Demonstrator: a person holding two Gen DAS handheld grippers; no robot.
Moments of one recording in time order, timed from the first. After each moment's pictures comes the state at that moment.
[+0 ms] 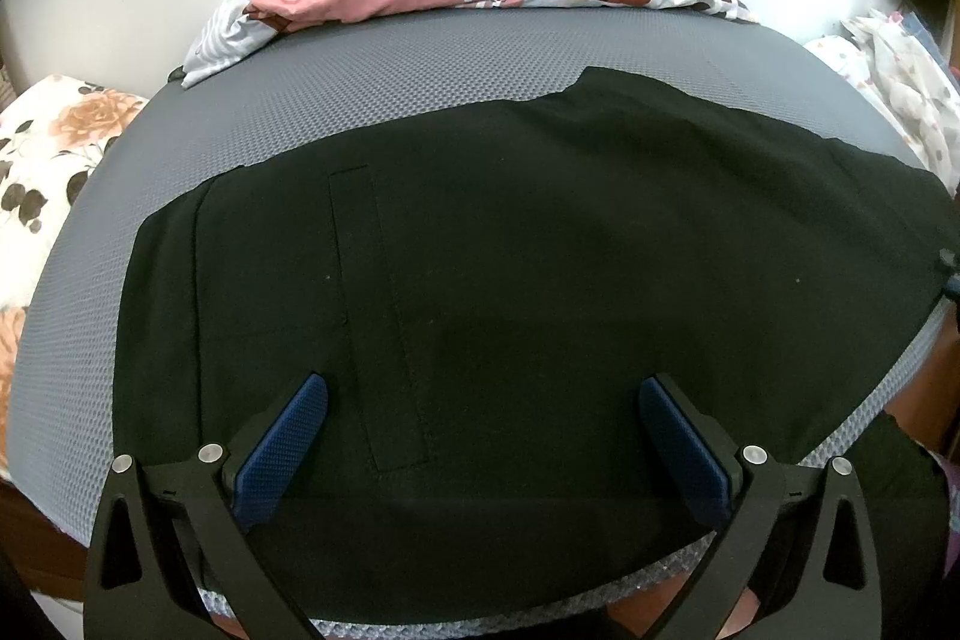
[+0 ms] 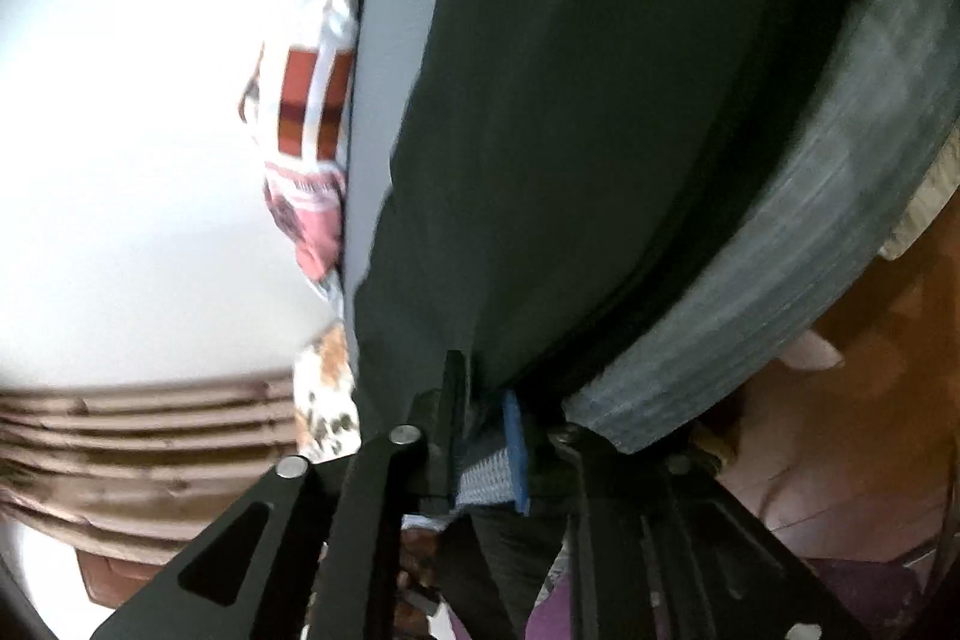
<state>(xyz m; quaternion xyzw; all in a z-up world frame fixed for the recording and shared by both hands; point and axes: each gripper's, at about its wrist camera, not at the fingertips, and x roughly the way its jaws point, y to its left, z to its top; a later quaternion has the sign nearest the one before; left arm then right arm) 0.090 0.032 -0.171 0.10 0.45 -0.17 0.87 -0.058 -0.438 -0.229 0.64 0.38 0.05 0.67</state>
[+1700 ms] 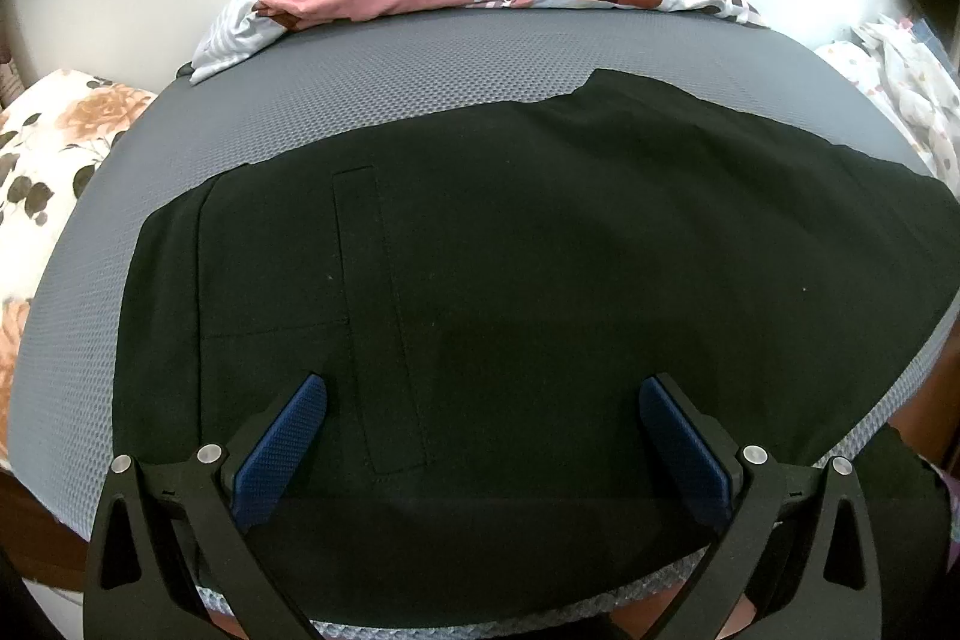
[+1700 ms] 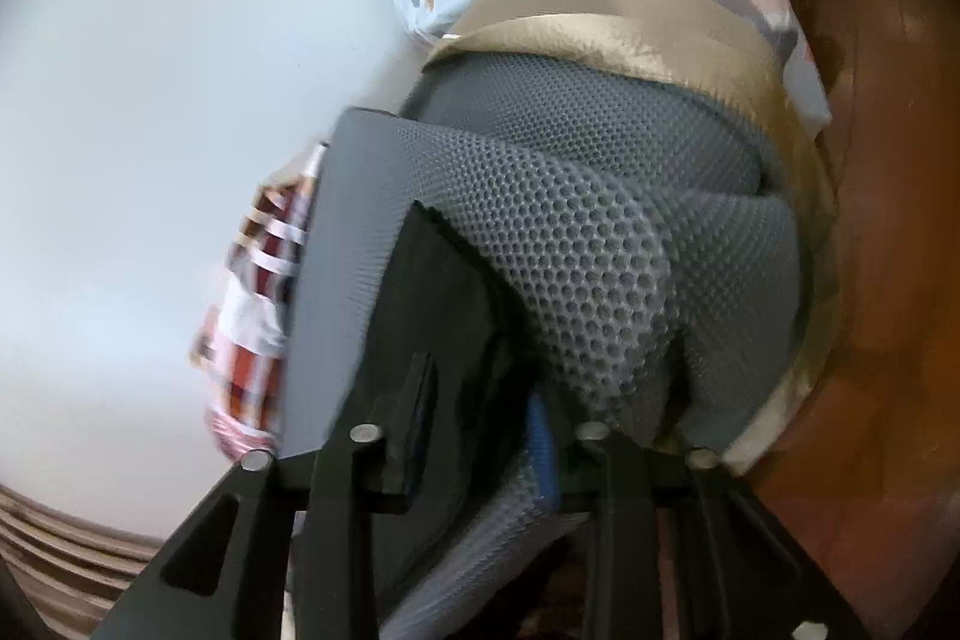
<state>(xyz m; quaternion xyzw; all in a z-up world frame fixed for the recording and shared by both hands) 0.094 0.044 -0.173 0.10 0.45 -0.17 0.87 -0.145 -0.678 -0.196 0.56 0.29 -0.17 0.75</state>
